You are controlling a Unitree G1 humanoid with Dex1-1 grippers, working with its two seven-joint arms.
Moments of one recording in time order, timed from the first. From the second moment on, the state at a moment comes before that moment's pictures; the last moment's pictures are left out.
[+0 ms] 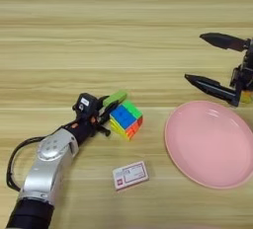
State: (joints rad) left arm -0.03 0.22 -0.06 0.18 -0.20 0.01 -0.52; right arm -0.26 -0.59 -0.08 -0.33 0.59 0.29 1.00
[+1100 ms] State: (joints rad) left arm -0.11 0.15 0.11 0.06 -0.16 -0.30 -0.29; right arm -0.33 -0.40 -0.15 -0.26 0.35 0.08 0.50
